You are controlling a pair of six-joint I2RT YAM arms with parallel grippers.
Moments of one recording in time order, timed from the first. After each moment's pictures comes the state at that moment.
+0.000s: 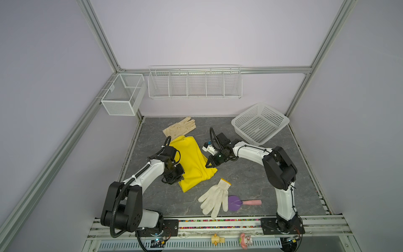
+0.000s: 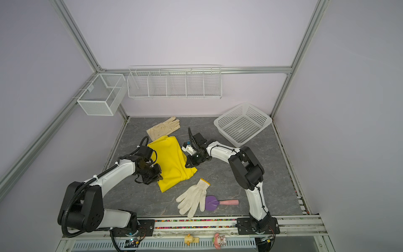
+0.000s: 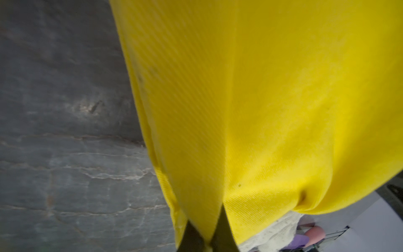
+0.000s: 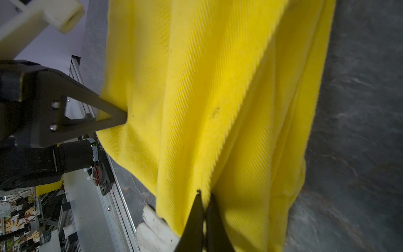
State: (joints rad) left arm -0.27 1.40 0.79 -0.79 0.31 -0.71; right arm 0.69 2.03 1.44 -0.57 -0.63 0.15
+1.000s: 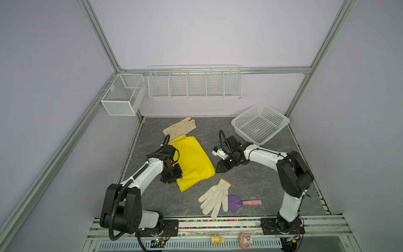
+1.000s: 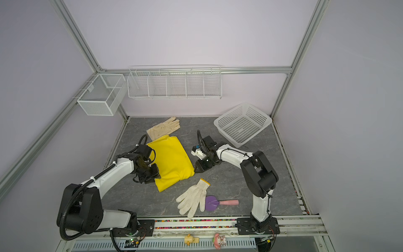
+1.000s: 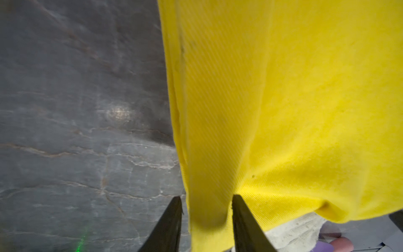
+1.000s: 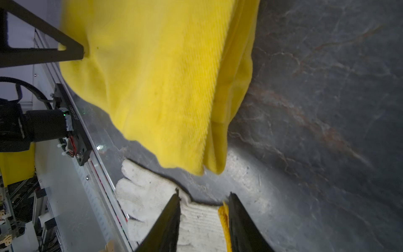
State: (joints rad) left arm -0.26 1.36 0.84 -0.91 0.22 -0.65; right arm 0.65 1.81 1.21 -0.63 -0.57 0.04
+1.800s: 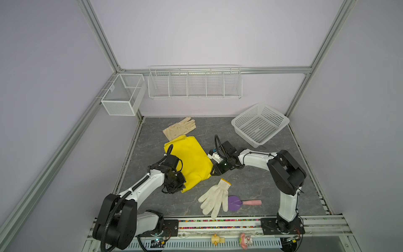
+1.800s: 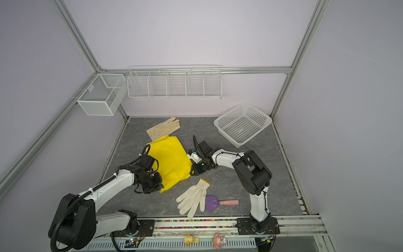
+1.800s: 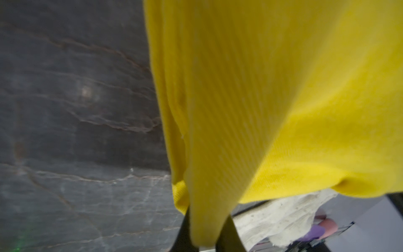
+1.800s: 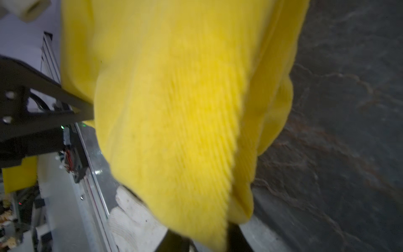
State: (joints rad) left arm -0.36 1.26 0.64 -0.77 0.31 -0.82; right arm 0.70 1.94 1.19 -0.41 -0.59 0.13
